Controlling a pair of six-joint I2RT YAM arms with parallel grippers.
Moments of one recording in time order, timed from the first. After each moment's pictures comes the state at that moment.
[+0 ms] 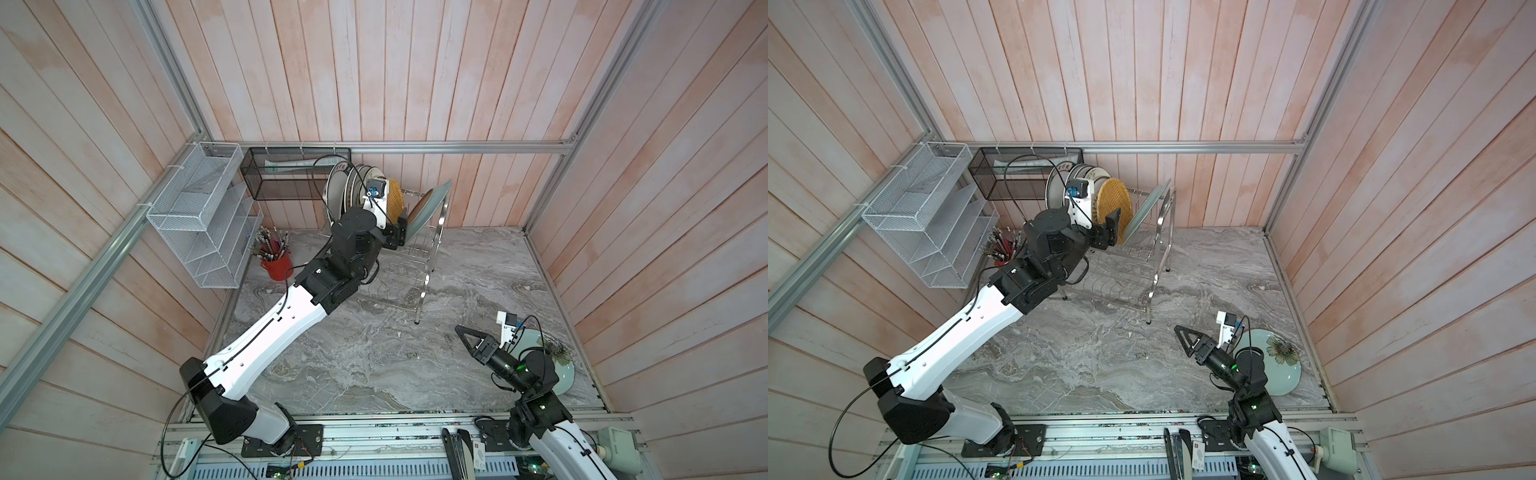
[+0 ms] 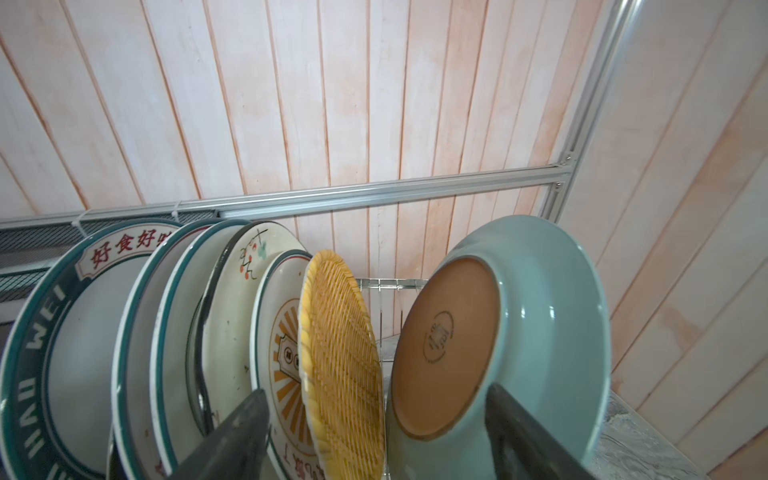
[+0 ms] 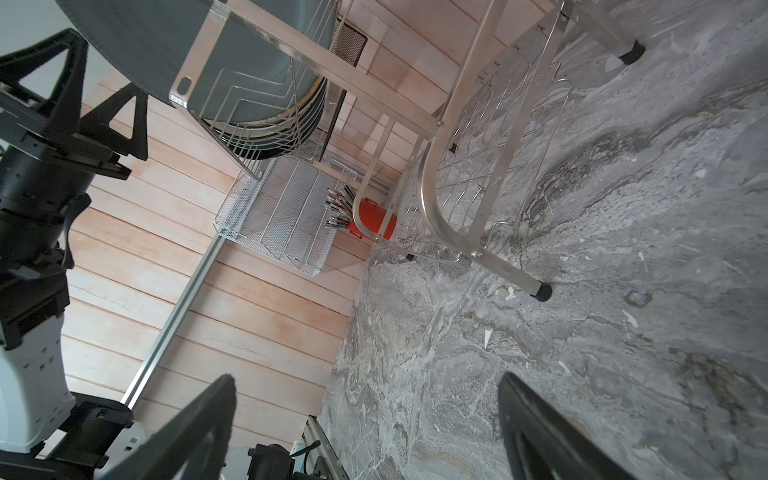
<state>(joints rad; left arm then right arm) -0.77 1.44 1.58 -0.20 -0.34 -0.01 0.33 0.28 0.02 0.26 -0.49 1.10</state>
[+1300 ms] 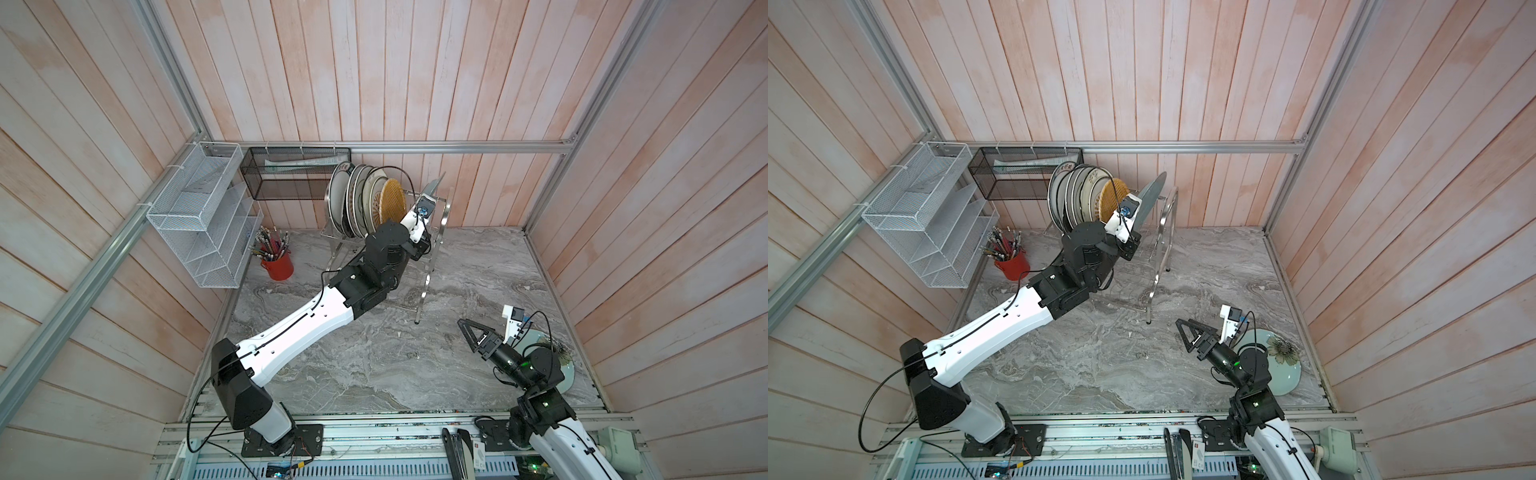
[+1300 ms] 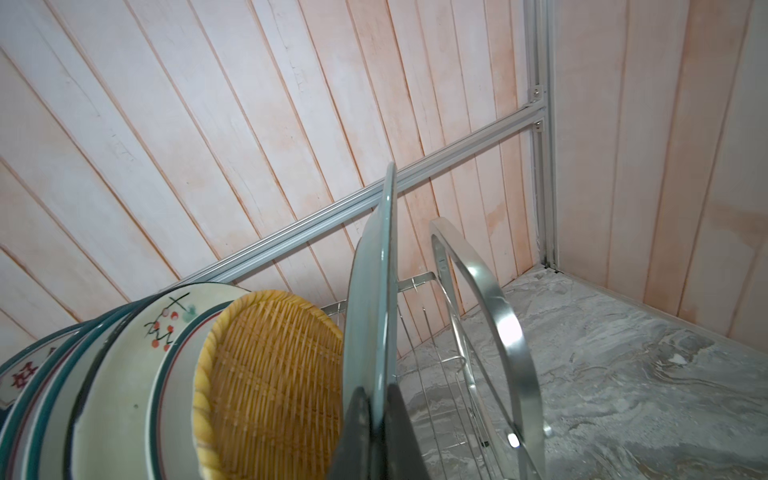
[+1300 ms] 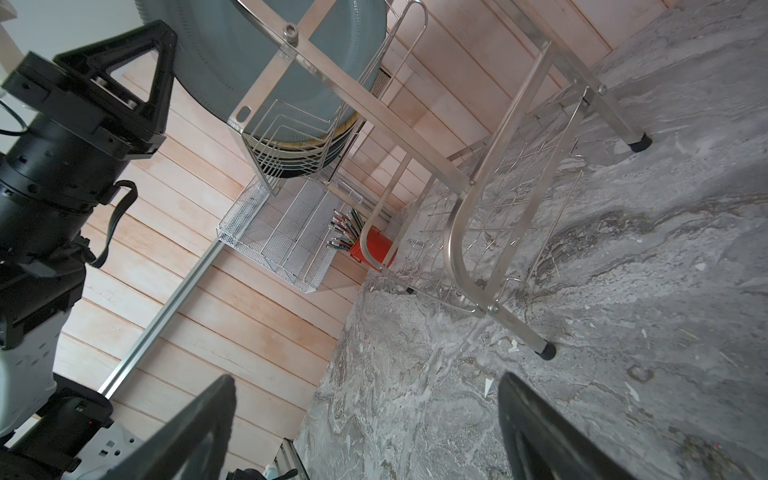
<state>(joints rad) -0.88 1.60 1.63 -0.04 -0.48 0.34 0.34 0.31 0.09 0.29 -0.44 0.99</state>
